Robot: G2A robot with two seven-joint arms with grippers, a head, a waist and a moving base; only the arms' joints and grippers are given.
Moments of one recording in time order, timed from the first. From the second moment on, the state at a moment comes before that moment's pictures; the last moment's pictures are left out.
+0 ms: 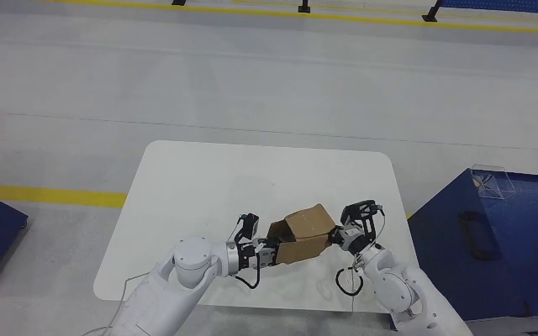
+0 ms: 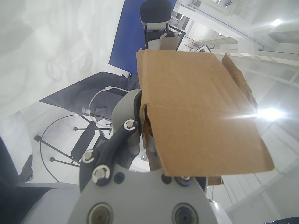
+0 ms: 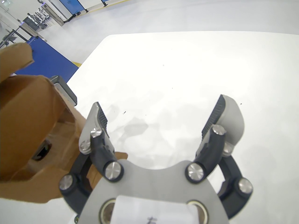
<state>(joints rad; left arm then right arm) 1.04 -1.25 -0.92 -1.46 -0.50 0.28 -0.79 -1.43 -1.04 1.28 -1.71 -0.77 -0.13 0.21</state>
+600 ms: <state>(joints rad) 1.05 -1.25 -0.92 -1.47 -0.49 0.29 -0.81 -1.51 -1.05 1.33 -1.79 -0.74 -0.16 0.22</state>
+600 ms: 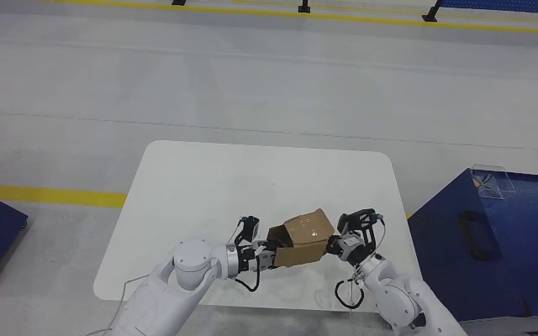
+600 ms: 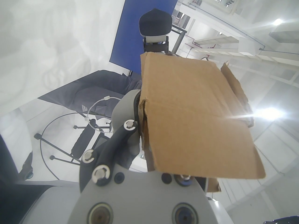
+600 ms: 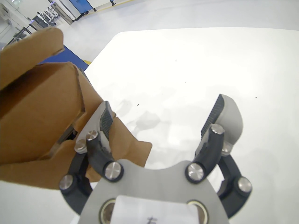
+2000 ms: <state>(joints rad) 1.03 -1.26 -0.89 -1.46 -0.51 0.30 -0.83 -1.45 -1.01 1.47 -1.58 -0.08 -0.48 0.77</state>
